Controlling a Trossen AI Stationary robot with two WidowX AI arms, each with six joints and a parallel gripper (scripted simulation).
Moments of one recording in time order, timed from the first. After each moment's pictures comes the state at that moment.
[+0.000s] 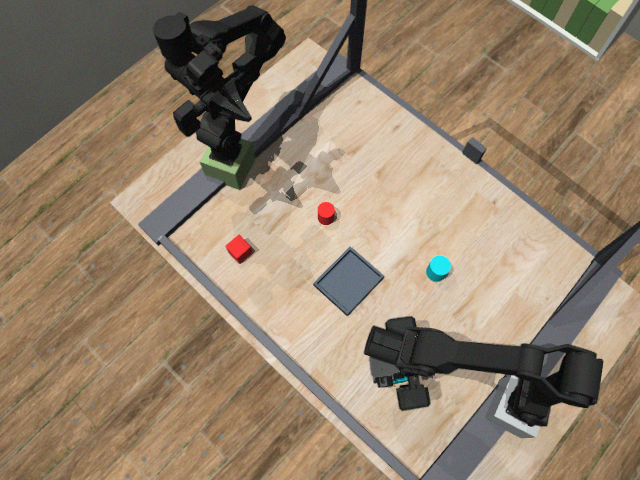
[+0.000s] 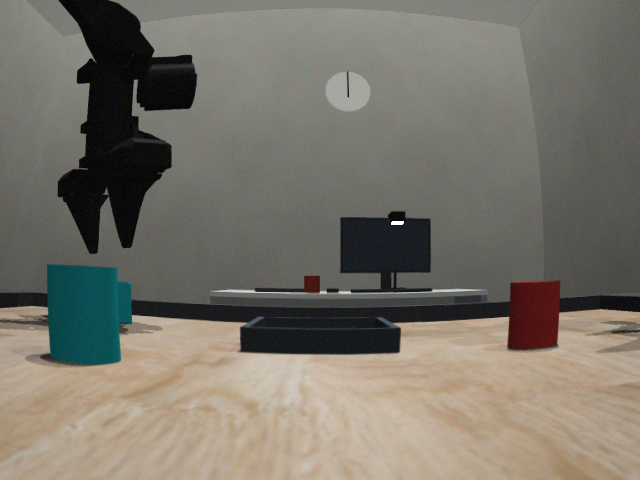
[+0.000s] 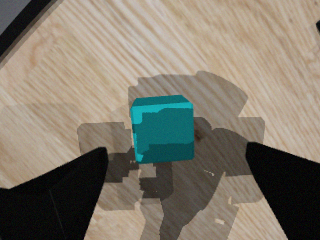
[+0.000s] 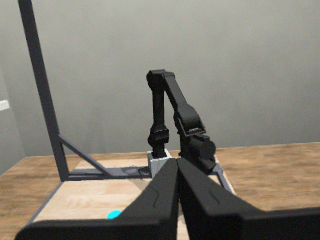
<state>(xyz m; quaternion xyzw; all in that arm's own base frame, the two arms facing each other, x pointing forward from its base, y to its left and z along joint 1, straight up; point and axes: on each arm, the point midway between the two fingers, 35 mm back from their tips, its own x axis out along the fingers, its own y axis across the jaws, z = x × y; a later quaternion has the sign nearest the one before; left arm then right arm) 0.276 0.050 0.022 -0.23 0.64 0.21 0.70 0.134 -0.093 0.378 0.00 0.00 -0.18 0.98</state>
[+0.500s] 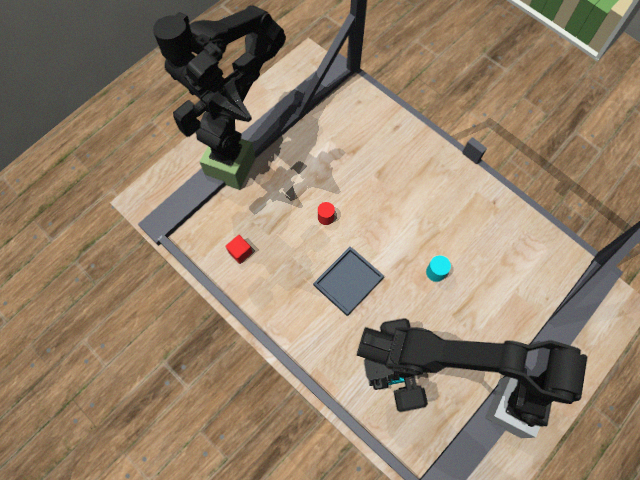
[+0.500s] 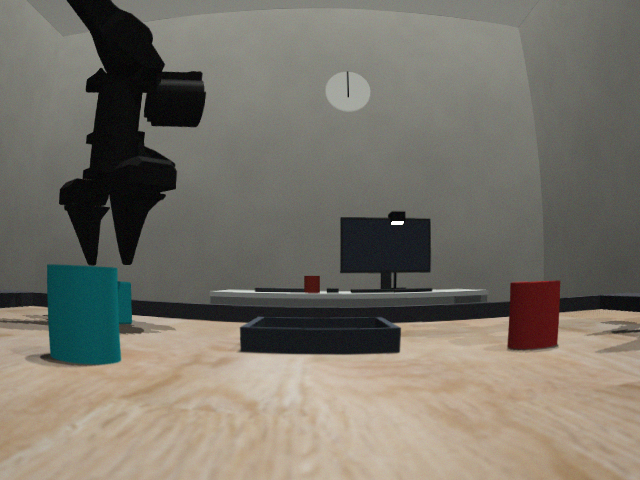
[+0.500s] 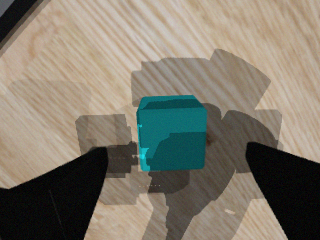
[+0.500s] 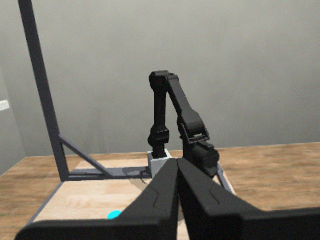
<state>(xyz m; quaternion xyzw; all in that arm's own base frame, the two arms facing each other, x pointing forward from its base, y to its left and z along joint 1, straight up) 0.277 0.054 0.007 -0.24 0.66 0.23 0.67 0.134 -0.093 0.378 0.00 0.00 -0.18 0.98</state>
